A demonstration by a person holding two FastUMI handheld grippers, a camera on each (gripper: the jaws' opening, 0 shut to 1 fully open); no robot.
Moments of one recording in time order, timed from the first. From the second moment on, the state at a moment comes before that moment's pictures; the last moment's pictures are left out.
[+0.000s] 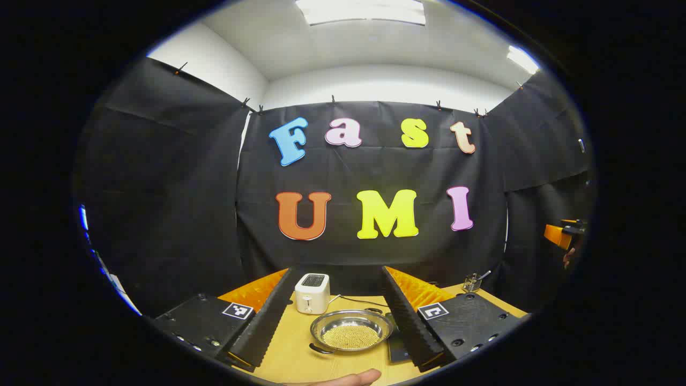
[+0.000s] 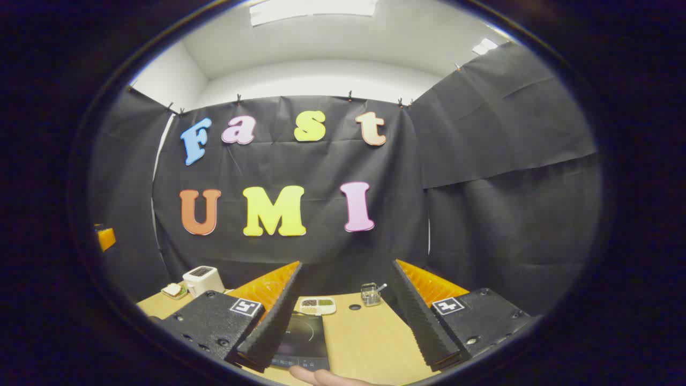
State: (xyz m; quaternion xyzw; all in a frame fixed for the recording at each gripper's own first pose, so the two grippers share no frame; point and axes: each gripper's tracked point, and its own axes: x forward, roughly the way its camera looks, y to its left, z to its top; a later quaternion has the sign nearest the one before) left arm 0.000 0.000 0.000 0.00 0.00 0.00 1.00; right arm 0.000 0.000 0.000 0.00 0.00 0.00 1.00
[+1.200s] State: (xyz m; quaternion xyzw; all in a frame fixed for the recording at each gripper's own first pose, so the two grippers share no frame) left arm 0.049 -0.001 -0.102 -0.01 0.13 -0.01 0.99; right arm -0.012 0.008 -0.026 0.01 0.03 0.04 1.00
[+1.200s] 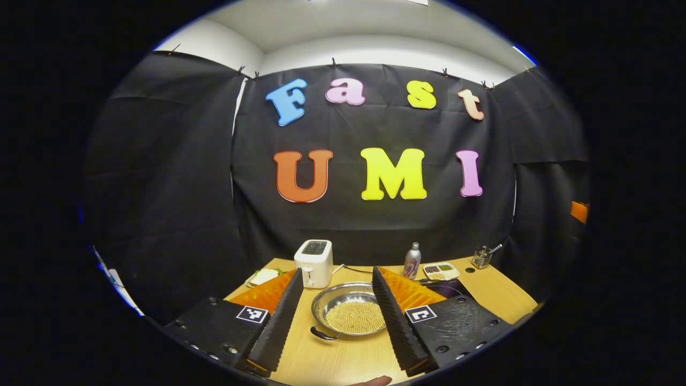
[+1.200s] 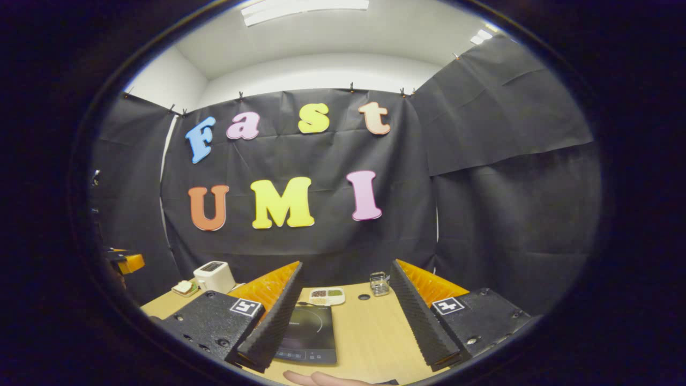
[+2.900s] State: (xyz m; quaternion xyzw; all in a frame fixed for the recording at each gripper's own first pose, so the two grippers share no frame) left arm 0.070 -0.012 -0.381 0.02 0.49 -0.03 0.87; right arm 0.024 -0.002 -0.076 -0.01 0.06 0.02 1.00
